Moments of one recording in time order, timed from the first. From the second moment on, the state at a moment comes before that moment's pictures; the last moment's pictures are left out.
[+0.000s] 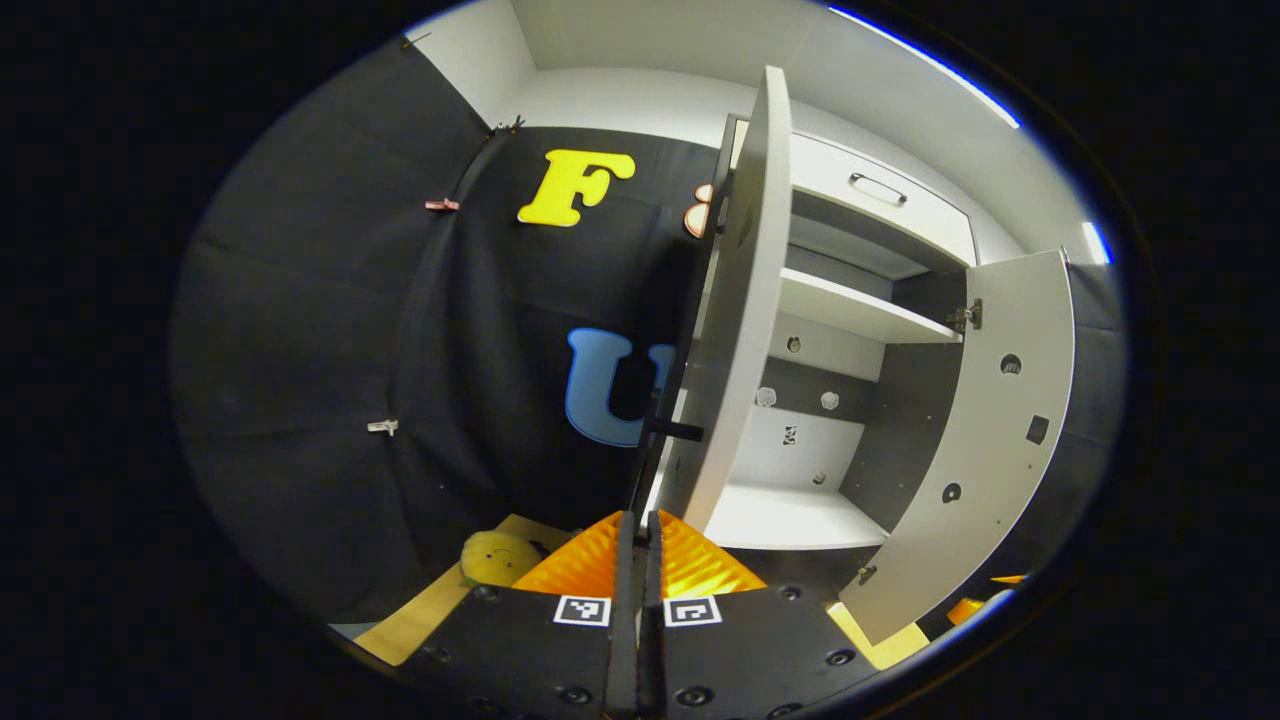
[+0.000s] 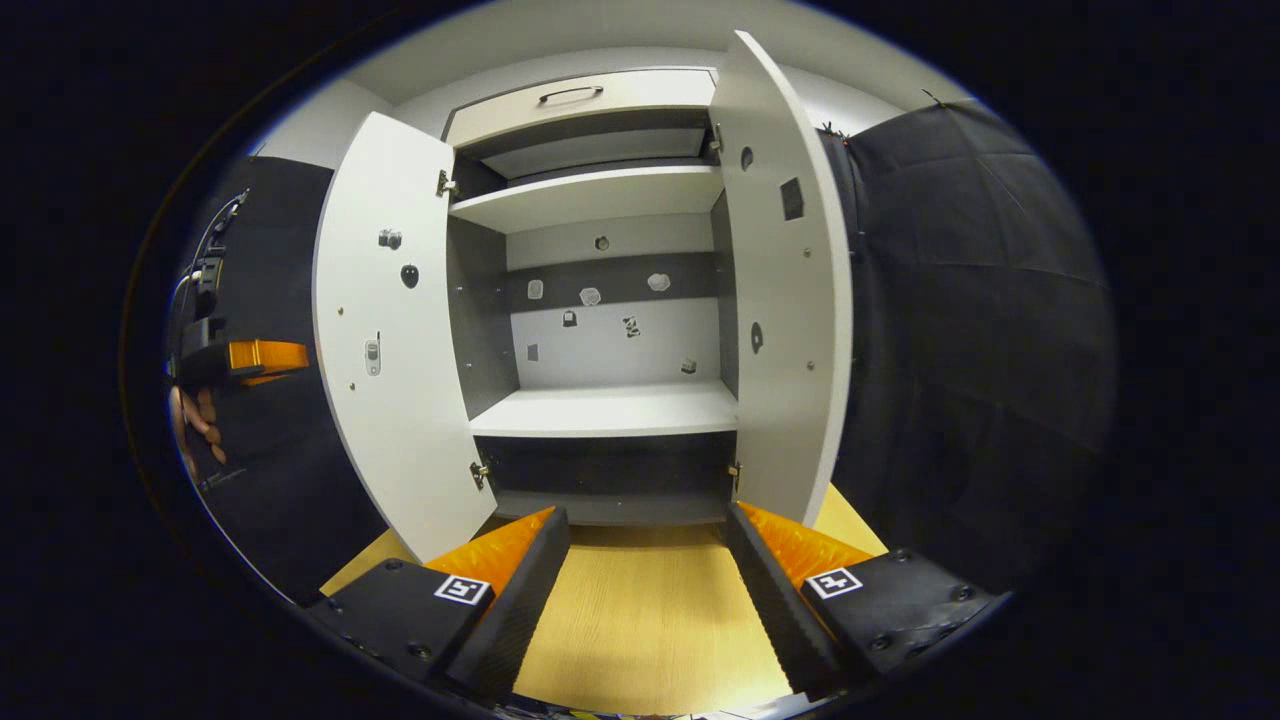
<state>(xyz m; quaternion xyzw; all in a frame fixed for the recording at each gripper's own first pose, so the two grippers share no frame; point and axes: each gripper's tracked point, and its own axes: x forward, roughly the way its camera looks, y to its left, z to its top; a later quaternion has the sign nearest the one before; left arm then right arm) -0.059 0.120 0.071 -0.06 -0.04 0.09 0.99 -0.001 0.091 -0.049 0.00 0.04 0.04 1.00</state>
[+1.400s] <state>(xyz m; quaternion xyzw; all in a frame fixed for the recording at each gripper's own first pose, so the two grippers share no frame) -0.153 -0.038 -0.012 0.02 -0.06 0.07 1.00 -0.053 0.006 -0.038 0.02 -0.02 -0.01 1.00</state>
